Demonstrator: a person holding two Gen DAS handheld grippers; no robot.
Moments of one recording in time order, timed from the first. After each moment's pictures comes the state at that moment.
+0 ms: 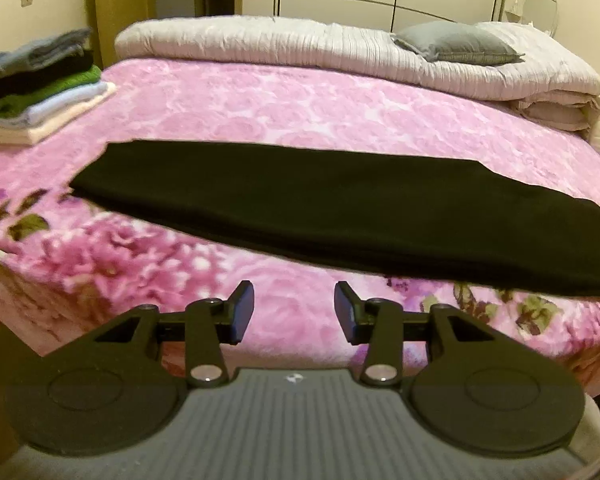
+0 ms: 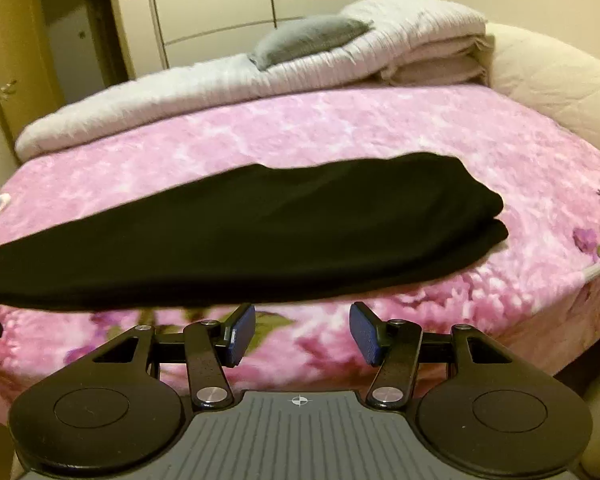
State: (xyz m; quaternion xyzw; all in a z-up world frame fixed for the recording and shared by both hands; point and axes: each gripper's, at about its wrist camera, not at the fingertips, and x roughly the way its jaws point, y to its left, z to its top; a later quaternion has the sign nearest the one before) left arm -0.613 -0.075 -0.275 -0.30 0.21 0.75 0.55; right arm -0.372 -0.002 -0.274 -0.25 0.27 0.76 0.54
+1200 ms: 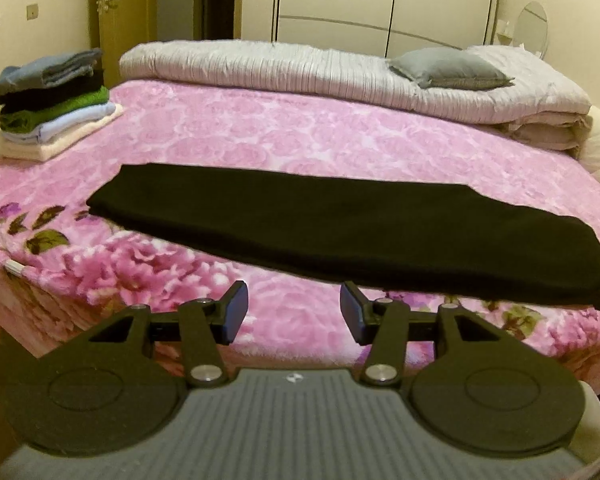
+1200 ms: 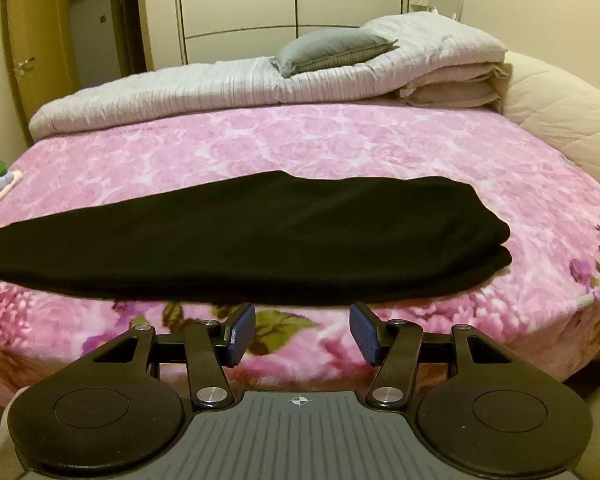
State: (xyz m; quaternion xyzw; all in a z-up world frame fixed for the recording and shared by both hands) left arm -0.622 -0.095 -0.254 -0.29 0.18 0.75 0.56; right arm -0.405 -0.017 -0.257 -0.27 0.23 0.76 0.54
